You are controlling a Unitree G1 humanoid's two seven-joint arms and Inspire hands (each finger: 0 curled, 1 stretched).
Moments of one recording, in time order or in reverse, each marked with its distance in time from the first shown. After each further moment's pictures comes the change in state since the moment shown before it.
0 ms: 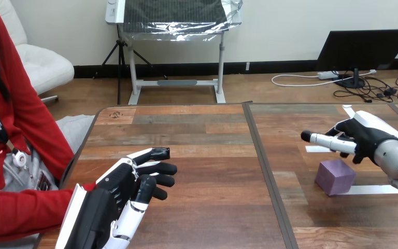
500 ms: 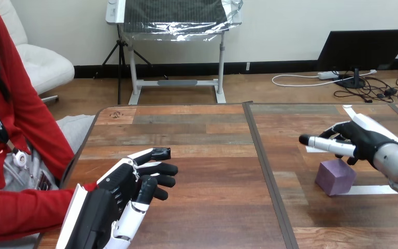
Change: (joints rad) left arm 0.000 0.000 0.001 0.000 0.000 0.000 -0.006; right arm 0.022 0.000 -0.031 0.000 0.043 -0.035 0.023
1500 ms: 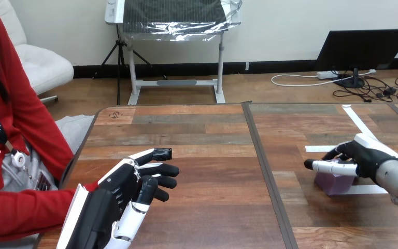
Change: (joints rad) left arm 0.000 0.000 0.001 0.000 0.000 -0.001 -0.008; right arm 0.054 0.000 0.021 0.000 -0.035 0.033 0.015
